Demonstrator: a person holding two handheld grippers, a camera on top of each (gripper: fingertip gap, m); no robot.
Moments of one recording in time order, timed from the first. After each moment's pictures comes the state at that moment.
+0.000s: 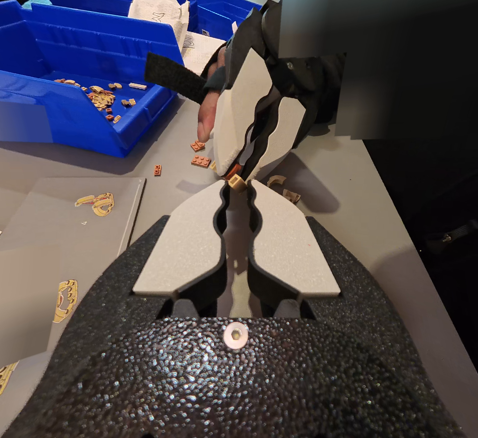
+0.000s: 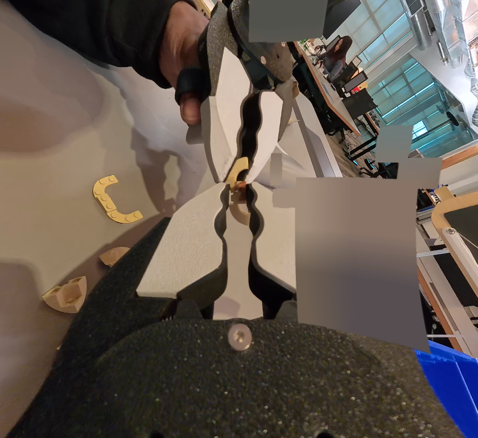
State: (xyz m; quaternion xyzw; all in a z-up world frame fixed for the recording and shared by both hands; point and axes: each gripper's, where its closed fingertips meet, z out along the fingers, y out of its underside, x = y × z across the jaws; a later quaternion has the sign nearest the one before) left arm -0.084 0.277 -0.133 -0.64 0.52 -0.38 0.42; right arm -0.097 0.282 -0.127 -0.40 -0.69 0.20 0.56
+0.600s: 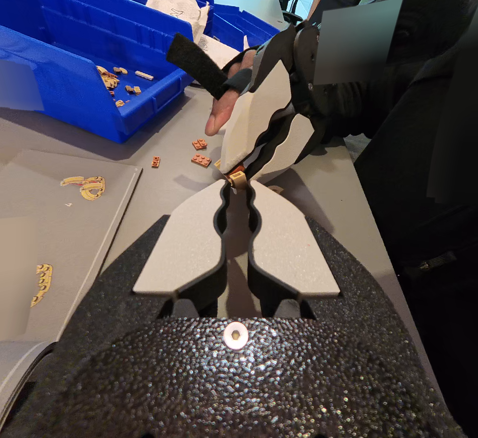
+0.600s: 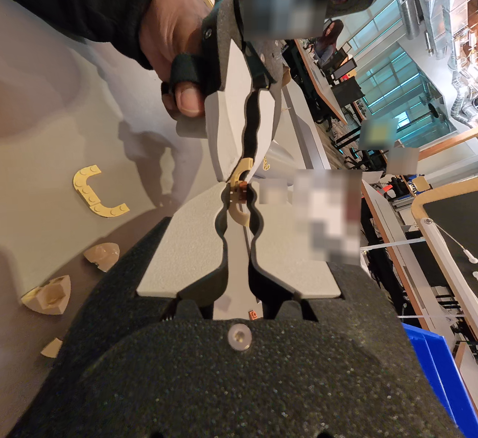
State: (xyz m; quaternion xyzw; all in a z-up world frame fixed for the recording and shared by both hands) left arm -0.085 0.284 -0.133 -0.68 0.45 -0.43 0.40; right arm -0.097 0.290 -0.130 -0.41 -0.69 0.15 0.57
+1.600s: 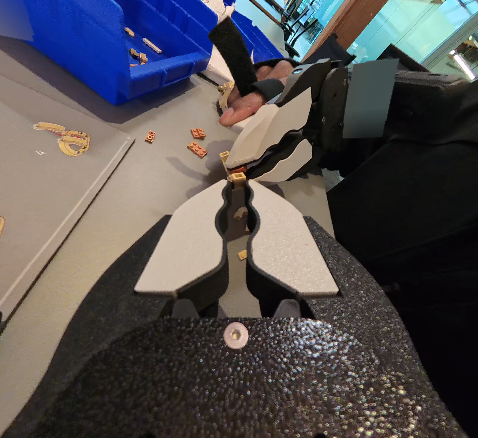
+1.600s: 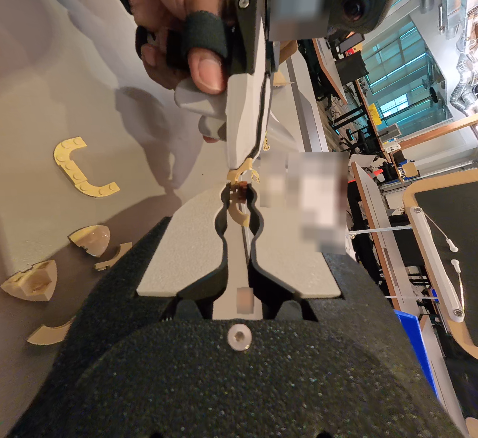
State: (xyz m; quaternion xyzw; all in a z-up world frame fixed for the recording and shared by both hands) left arm -0.090 0.291 -0.138 -0.72 0.34 -0.50 0.33; right arm -0.095 0.300 -0.142 -0.42 -0.71 0.09 0.55
